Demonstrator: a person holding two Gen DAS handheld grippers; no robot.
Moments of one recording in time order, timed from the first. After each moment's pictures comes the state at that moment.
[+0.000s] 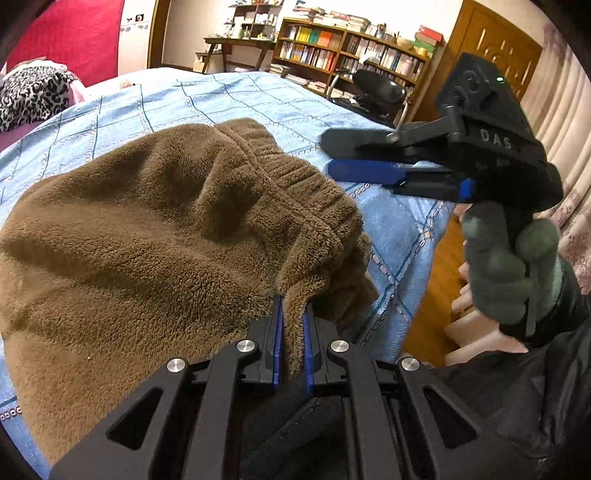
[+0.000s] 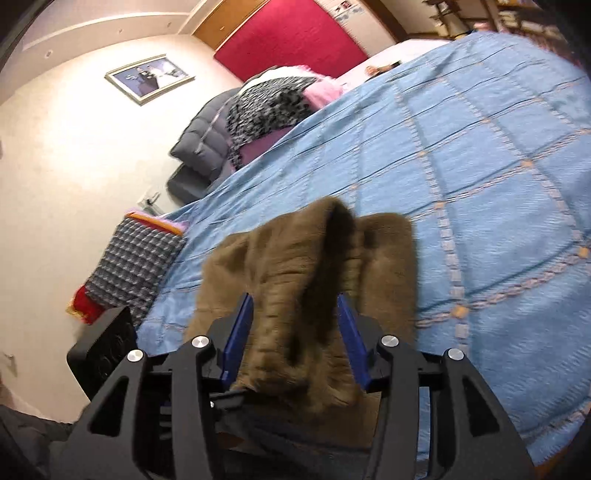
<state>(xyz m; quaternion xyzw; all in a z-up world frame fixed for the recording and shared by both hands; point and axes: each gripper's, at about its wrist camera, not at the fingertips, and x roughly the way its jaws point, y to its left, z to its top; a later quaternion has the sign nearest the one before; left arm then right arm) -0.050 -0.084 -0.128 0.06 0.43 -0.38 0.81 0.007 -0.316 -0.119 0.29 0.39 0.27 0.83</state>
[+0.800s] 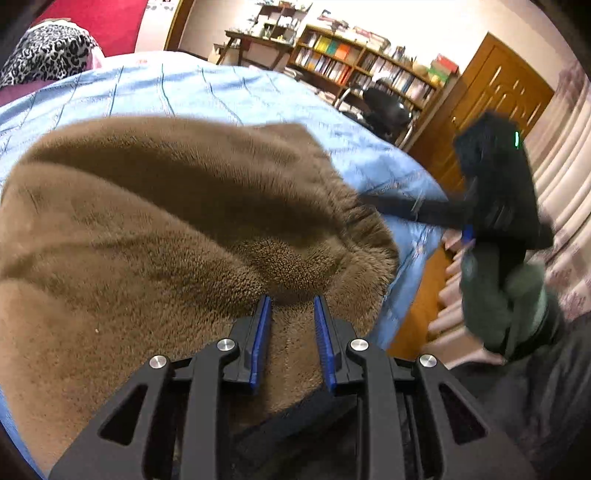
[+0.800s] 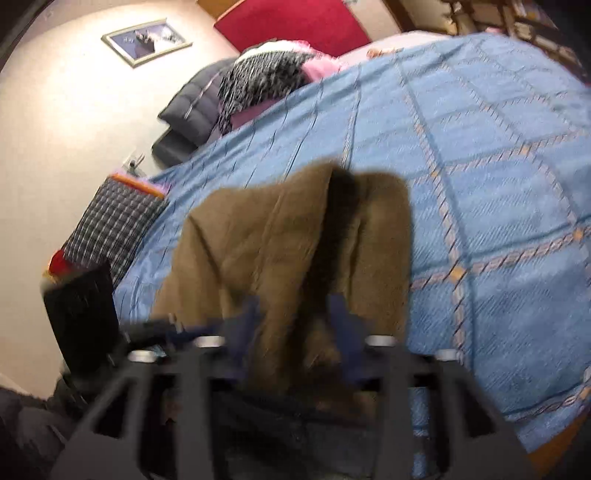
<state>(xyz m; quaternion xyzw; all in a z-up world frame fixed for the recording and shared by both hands) -0.058 -0.044 -0.140 -0.01 0.45 -0.38 0.81 -0.011 -0.322 -0.124 0.23 0.41 0.22 0.85</state>
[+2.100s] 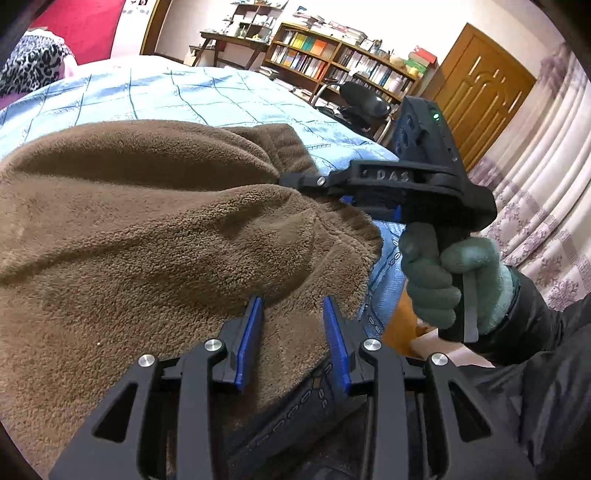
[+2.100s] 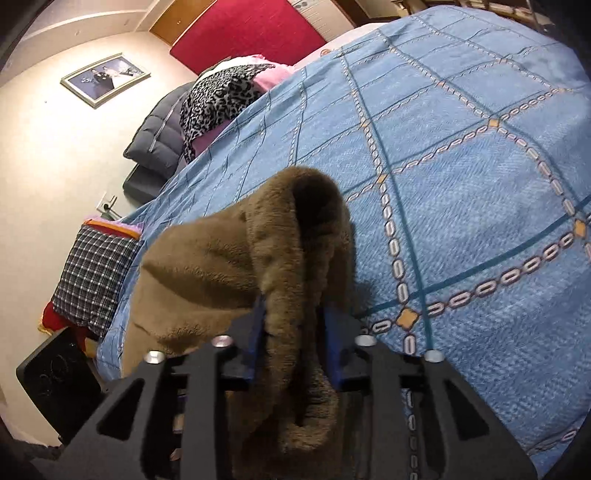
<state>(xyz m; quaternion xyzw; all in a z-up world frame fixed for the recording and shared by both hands) -0.049 -0.082 -0.135 -0.01 0.44 -0.42 0.79 0.034 -0.351 -0.160 0.28 0.42 0.17 0.85</state>
